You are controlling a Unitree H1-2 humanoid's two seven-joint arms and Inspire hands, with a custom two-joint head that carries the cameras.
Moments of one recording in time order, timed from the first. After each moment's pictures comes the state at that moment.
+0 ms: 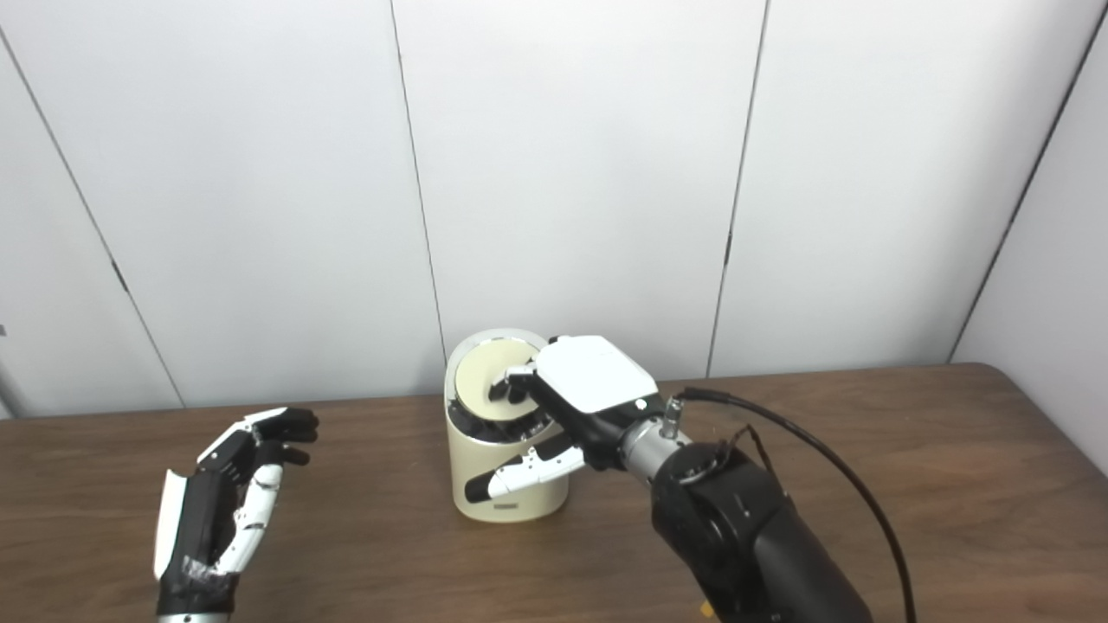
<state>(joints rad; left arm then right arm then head) -0.20 0.16 -0.04 0.07 0.16 -0.45 0.23 -0.56 -0.28 0.34 -0.27 -0.99 0.22 0.49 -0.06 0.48</state>
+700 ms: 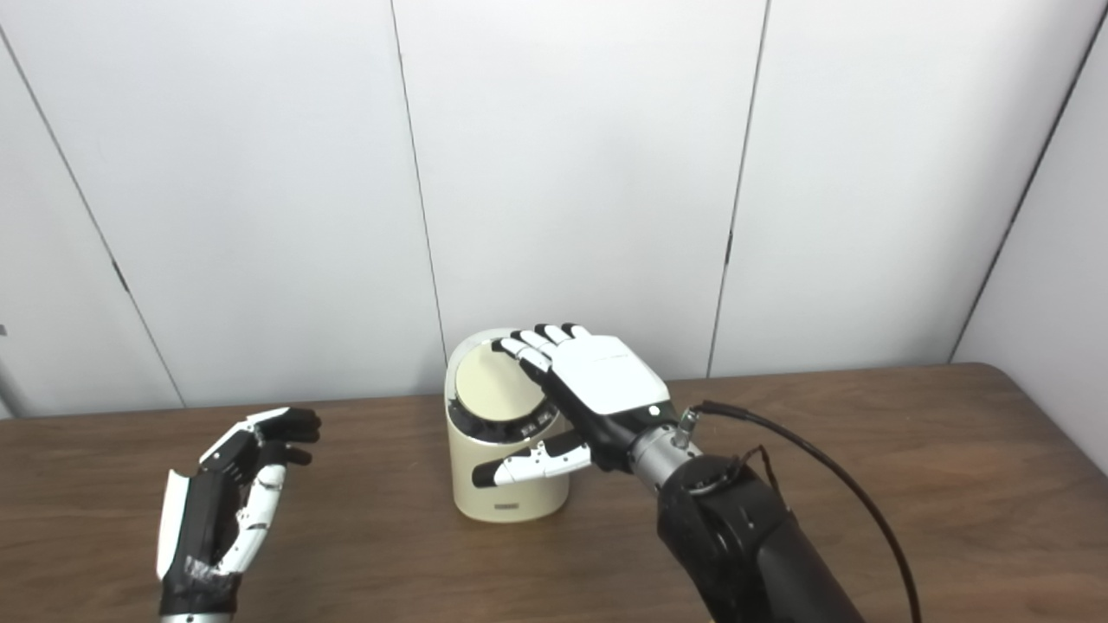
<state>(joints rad) -0.20 0.16 -0.04 0.07 0.17 -0.45 0.24 -0.54 -0.27 0.31 -0.25 -0.97 0.19 0.41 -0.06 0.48</state>
